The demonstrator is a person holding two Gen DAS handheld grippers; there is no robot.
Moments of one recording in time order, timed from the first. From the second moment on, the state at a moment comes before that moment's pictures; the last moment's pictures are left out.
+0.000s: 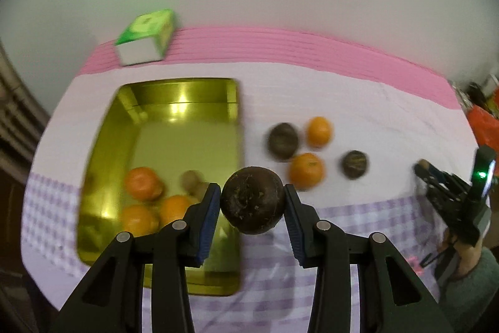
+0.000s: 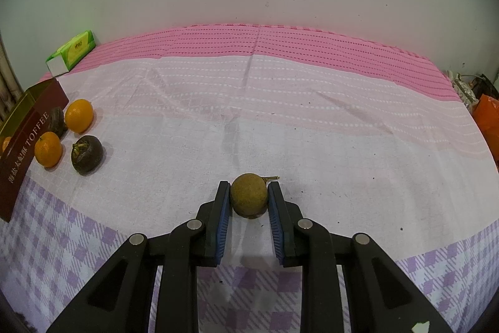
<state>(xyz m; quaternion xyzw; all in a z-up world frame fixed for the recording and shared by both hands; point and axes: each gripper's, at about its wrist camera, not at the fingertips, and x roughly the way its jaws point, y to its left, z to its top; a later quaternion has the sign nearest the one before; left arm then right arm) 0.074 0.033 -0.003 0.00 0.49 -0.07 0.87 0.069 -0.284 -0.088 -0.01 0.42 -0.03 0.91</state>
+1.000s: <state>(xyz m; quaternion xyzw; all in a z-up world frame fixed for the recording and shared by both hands) 0.074 0.099 -0.058 0.01 0.54 -0.01 0.84 0.070 -0.286 -0.087 -0.01 0.42 -0.04 0.91</state>
